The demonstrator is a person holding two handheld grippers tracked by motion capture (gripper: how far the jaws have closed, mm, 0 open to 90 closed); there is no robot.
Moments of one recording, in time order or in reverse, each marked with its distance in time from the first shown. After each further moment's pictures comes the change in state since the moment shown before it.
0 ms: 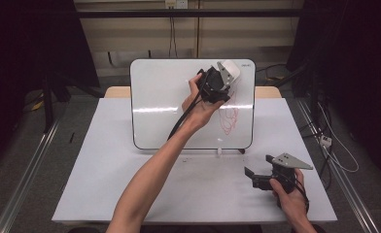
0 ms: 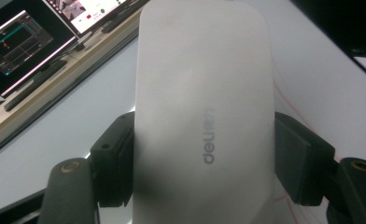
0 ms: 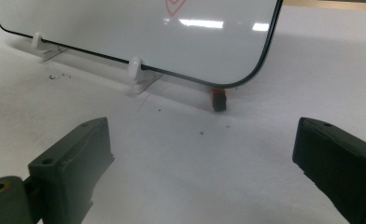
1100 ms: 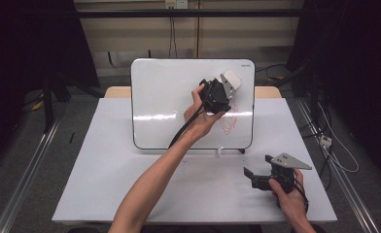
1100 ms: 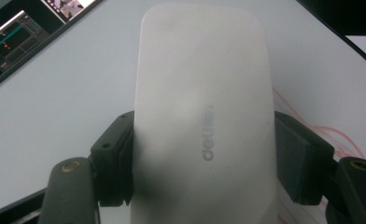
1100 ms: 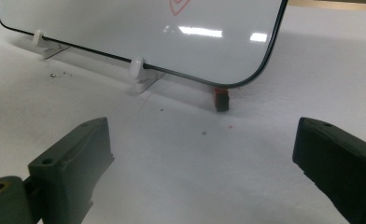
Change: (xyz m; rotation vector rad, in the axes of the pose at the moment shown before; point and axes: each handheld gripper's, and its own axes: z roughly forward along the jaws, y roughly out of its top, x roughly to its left) left arm -0.026 -0.018 -0.001 0.008 -0.001 0.029; right arm 0.002 0.000 0.001 0.007 0.000 -0.008
